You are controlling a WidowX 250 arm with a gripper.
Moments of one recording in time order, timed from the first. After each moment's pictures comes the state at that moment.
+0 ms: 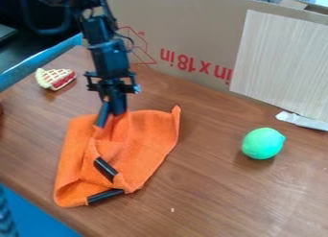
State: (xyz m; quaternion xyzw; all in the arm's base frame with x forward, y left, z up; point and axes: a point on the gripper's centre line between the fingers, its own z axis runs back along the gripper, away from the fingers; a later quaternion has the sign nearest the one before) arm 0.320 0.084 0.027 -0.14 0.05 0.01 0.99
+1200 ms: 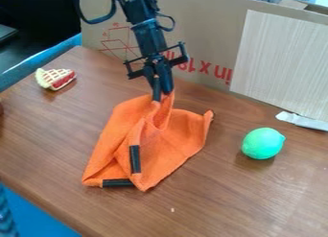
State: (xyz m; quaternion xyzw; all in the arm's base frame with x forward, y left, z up) arm 0.374 0.033 0.052 -0.24 0.12 0.17 0.95
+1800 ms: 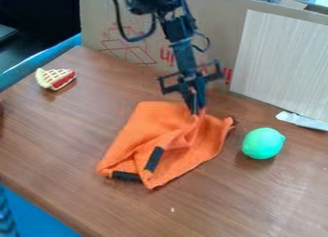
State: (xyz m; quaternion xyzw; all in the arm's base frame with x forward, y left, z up) arm 0.400 -0.018 0.023 -0.20 0.16 0.29 0.92
